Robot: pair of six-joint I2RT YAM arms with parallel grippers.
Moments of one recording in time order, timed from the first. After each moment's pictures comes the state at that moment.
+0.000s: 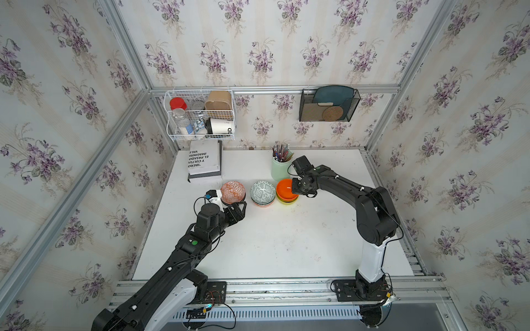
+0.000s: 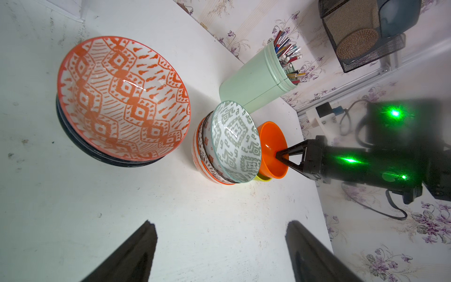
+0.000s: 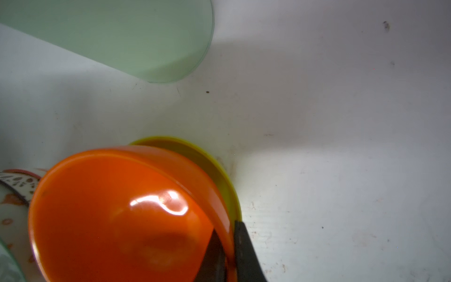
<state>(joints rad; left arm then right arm) -0.44 0.79 0.43 -0.09 0.11 -0.84 0.53 1.94 1.47 -0.72 0.07 0.55</state>
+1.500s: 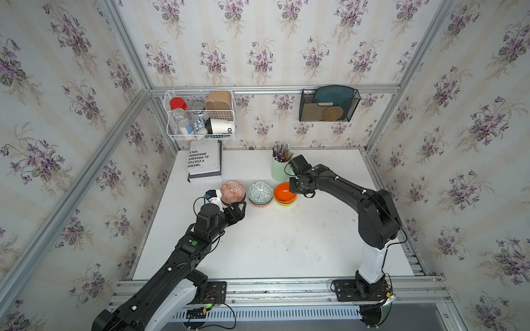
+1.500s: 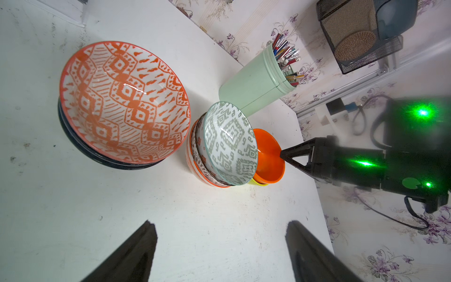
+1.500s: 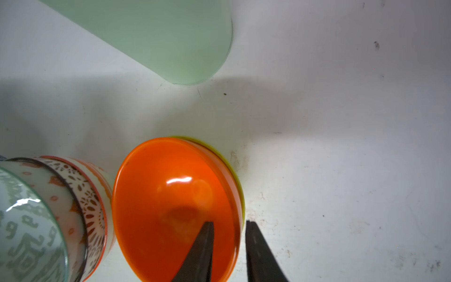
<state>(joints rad) -0.44 0.79 0.43 -0.09 0.11 -0.83 0.57 1.89 1.50 -0.75 0.12 0.55</state>
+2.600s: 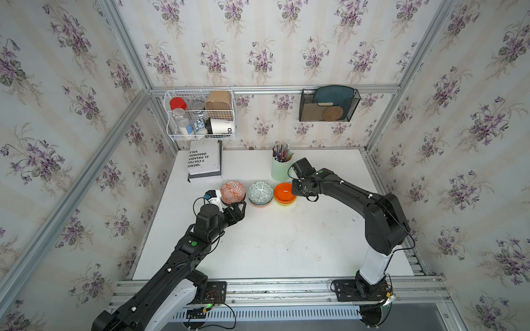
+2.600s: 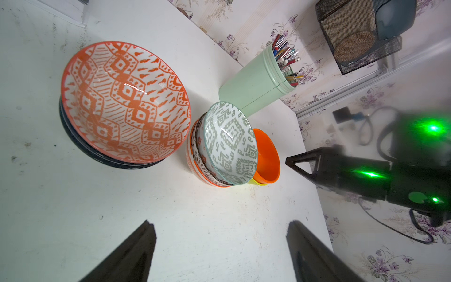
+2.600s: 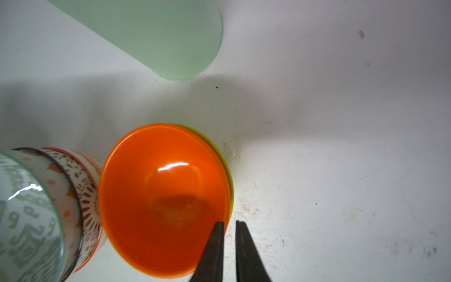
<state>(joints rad) -0.44 0.79 0.43 -0.10 0.10 -0.83 0.57 1.78 1.37 -0.69 0.14 0.58</state>
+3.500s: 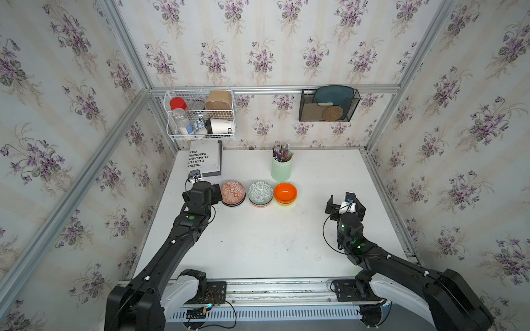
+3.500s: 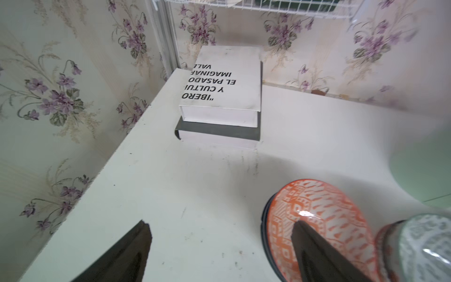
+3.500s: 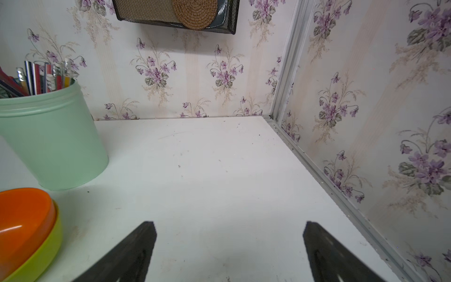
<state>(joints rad) -0.19 1.05 0.62 -0.11 -0.39 -0.21 0.55 1.04 0.15 0.71 0.78 0.03</state>
